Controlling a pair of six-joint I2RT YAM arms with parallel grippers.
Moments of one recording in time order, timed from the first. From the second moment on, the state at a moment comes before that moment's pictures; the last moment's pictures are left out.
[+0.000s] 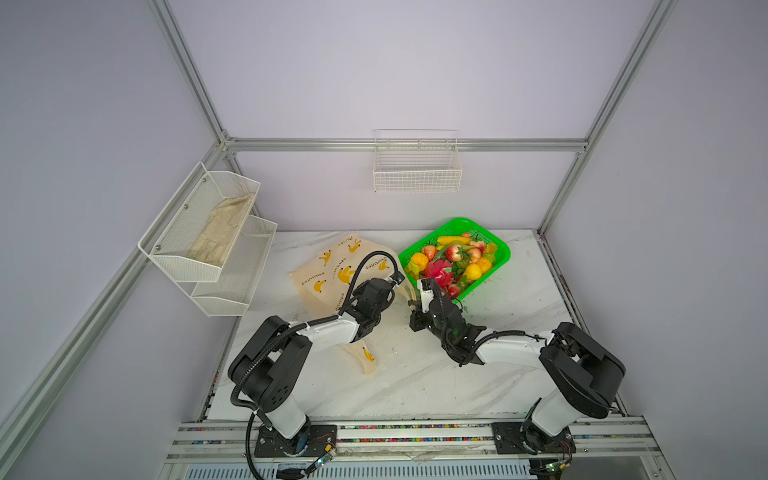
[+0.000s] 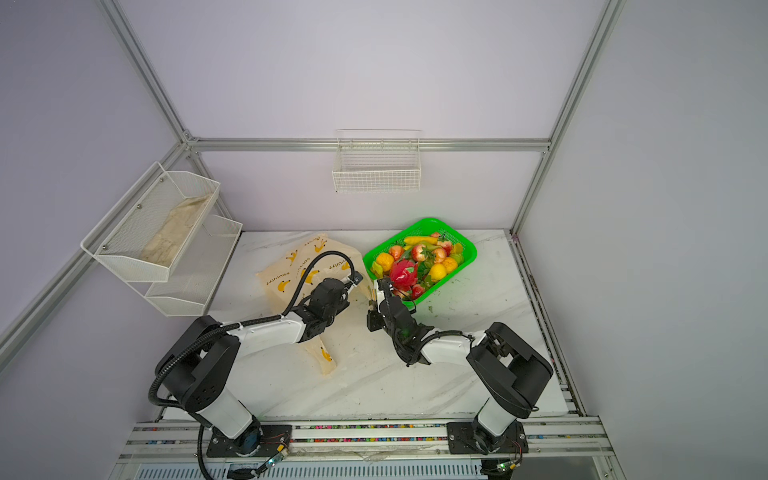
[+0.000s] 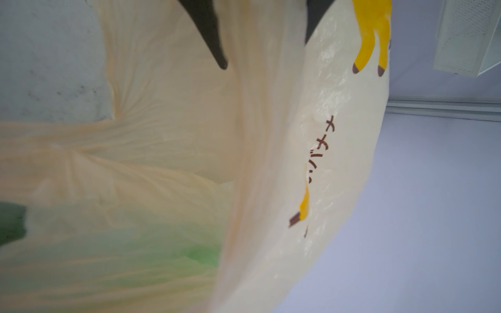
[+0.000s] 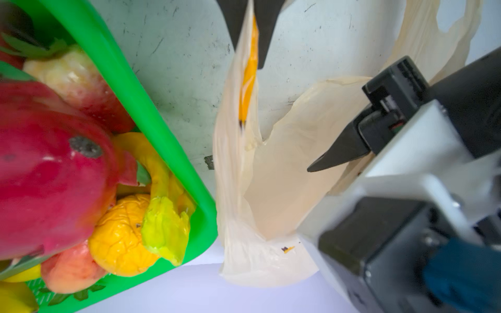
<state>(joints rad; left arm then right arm) -0.62 1.66 0.88 0.18 -0.56 0.51 0.83 1.61 0.72 0.48 0.21 0.38</state>
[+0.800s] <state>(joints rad) -0.37 1.46 0.91 -0.16 -0.18 -0.11 0.67 1.64 1.04 0.11 0.03 0.21</state>
